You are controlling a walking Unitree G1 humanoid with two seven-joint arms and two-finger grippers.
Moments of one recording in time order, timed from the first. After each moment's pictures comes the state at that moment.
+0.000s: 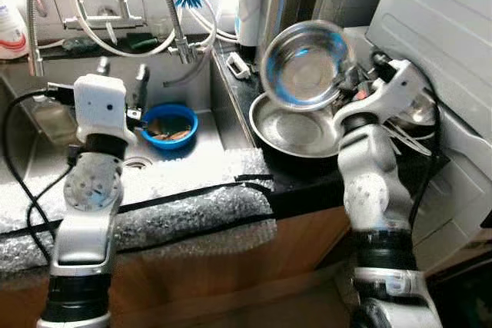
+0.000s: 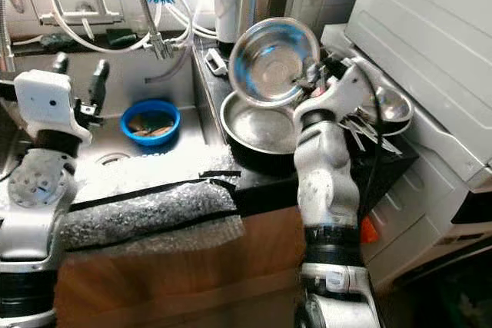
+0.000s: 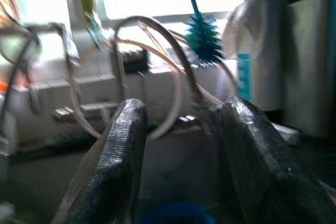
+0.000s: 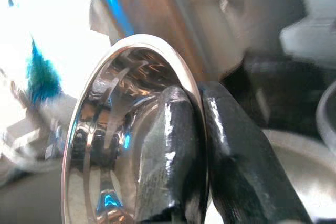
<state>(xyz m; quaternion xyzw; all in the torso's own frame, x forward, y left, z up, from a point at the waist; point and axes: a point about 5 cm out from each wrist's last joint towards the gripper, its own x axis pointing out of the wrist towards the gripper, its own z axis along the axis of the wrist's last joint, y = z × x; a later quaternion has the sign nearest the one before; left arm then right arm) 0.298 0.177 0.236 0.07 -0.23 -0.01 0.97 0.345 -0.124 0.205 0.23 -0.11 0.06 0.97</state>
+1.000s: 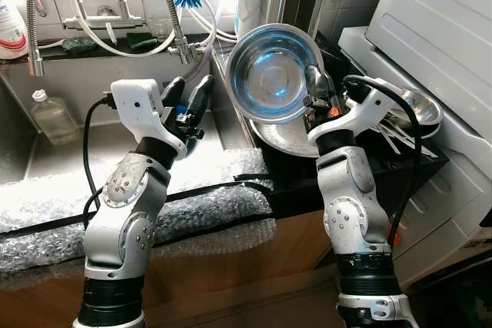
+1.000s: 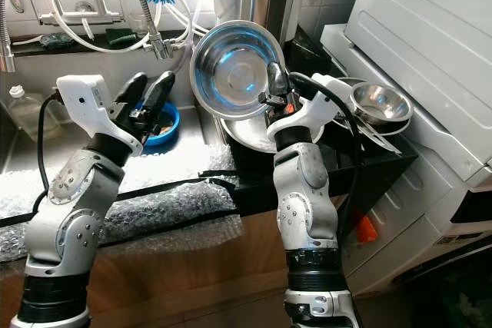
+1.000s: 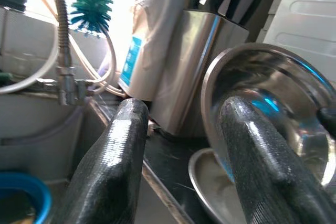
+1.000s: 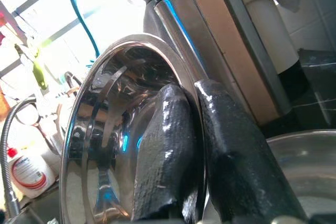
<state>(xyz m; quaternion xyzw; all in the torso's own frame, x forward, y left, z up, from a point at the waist) 0.293 0.125 0.238 -0.14 -0.17 -0.18 0.96 0.332 -0.099 0.216 0.28 -0.16 0.14 0.94</state>
